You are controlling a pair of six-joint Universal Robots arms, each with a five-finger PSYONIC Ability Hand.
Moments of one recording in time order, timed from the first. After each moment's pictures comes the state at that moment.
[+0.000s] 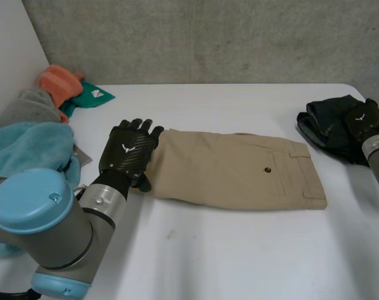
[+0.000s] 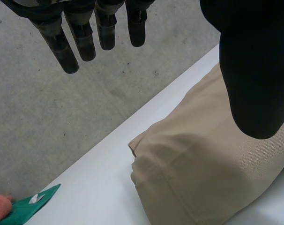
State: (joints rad) left arm 4.15 -1.91 -1.82 3.70 -1.62 3.47; right arm 1.49 -0.42 0.74 -0.26 1.31 2.18; left_hand 0.20 0.20 0.21 0.20 0.04; right_hand 0.34 0.35 0.38 0.38 0.14
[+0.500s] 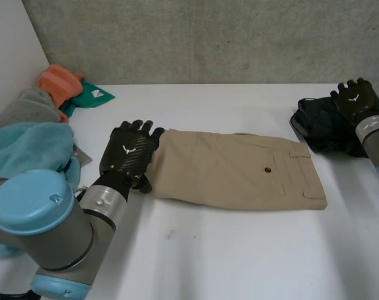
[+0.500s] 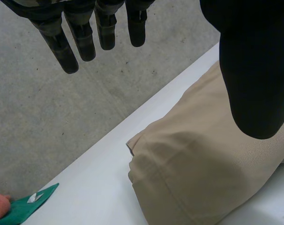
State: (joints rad) left arm 4.15 -1.91 -1.83 3.69 -1.62 3.47; right arm 1.56 -0.62 0.85 -0.20 1.33 2.34; left_hand 0.20 0.20 0.21 0.20 0.04; right_hand 0.19 0.22 0.20 0.23 0.06
